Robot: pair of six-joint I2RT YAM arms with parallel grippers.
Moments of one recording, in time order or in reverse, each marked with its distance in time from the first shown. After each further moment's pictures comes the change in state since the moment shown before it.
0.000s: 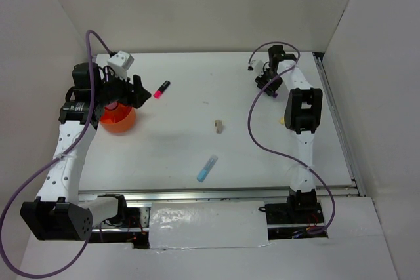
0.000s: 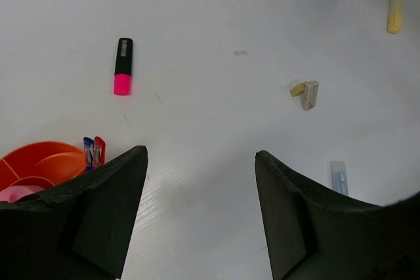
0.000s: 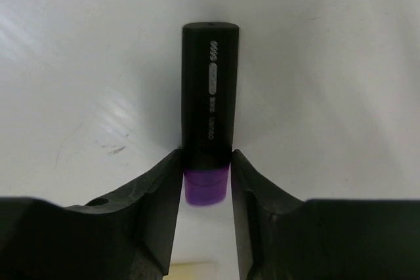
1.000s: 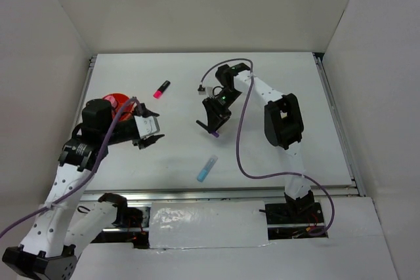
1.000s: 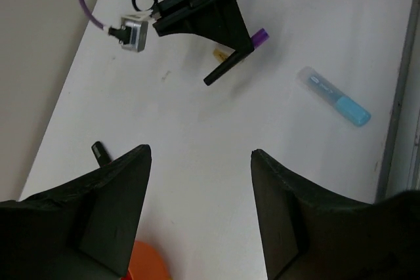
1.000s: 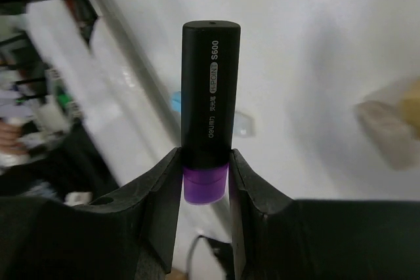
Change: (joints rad) left arm -0.210 -0.366 -0.265 -0.083 0.224 0.617; right arm 0.420 -0.242 -0.241 -0.344 -0.671 0.557
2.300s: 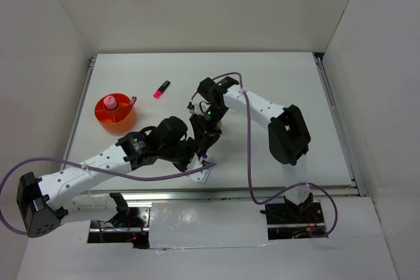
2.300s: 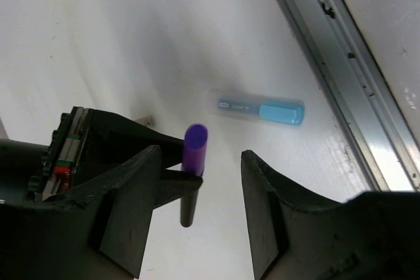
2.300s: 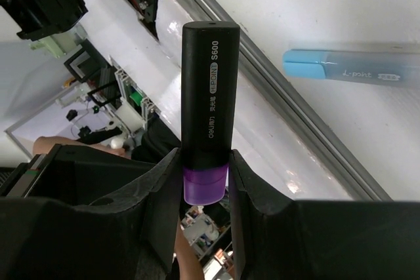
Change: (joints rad) left arm -0.724 0.337 0.016 -0.039 -0.340 0.391; right arm 0.237 -0.224 -0.247 0.071 -0.009 0.544
